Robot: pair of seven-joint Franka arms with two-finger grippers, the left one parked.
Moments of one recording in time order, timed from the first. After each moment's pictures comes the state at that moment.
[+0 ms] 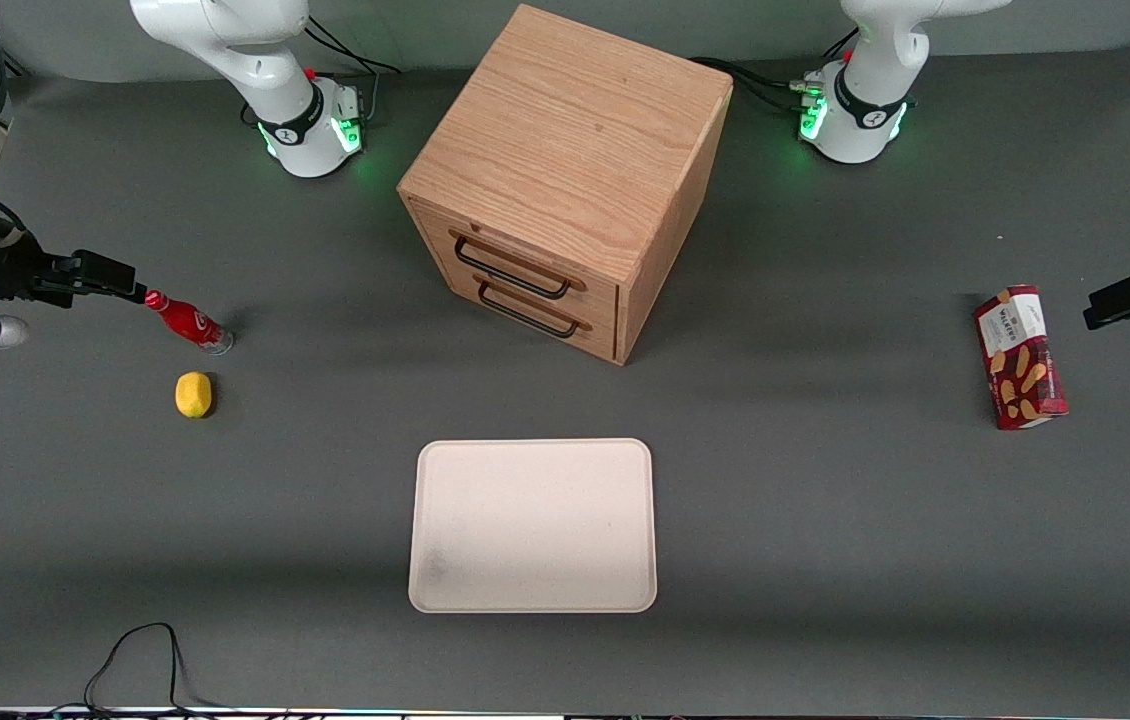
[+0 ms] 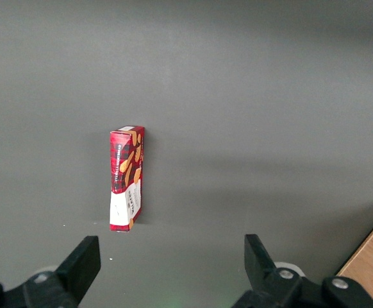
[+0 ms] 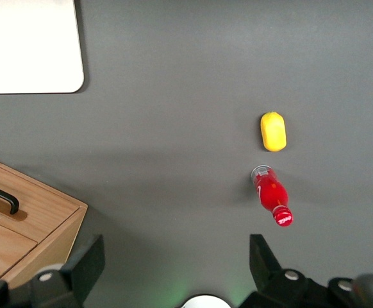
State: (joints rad) arm -0.01 0.02 -0.03 -1.65 0.07 1.53 -0.02
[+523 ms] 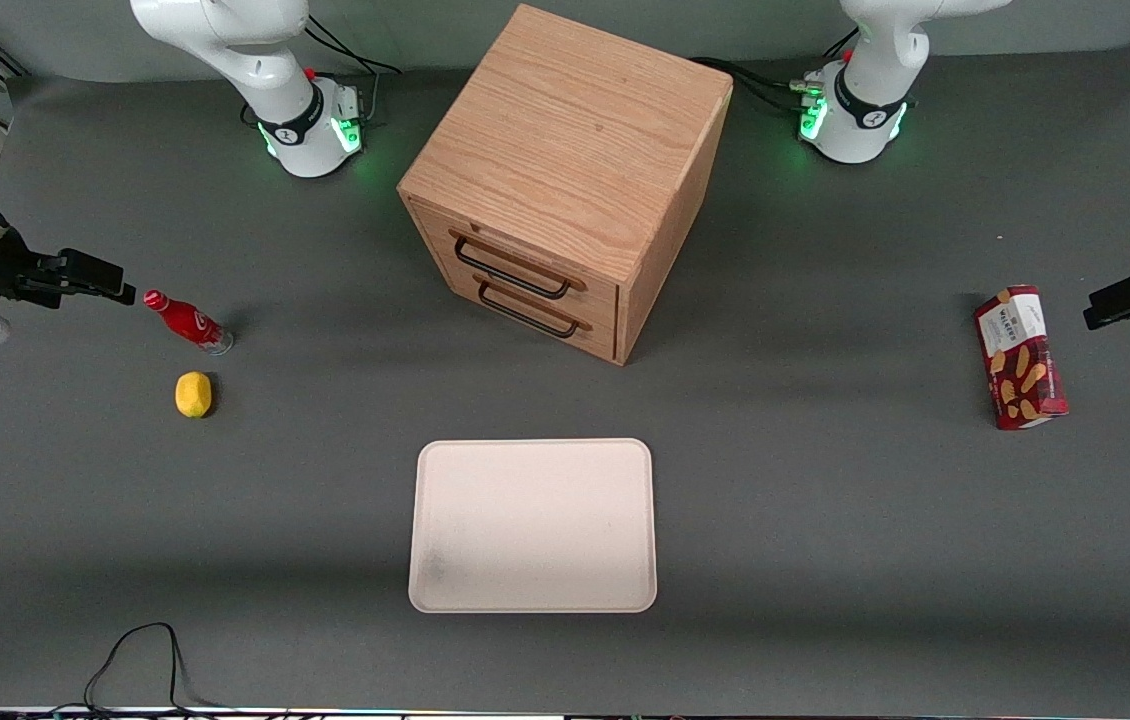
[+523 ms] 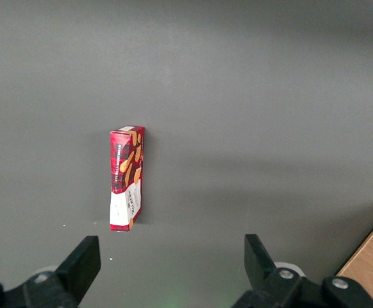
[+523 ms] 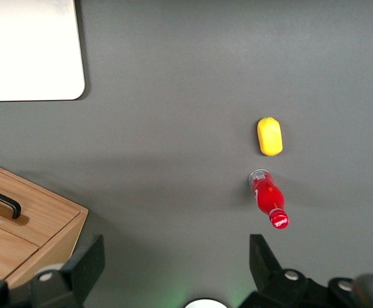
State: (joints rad) arm -0.02 0.02 -0.03 -1.63 0.07 1.53 -0.02
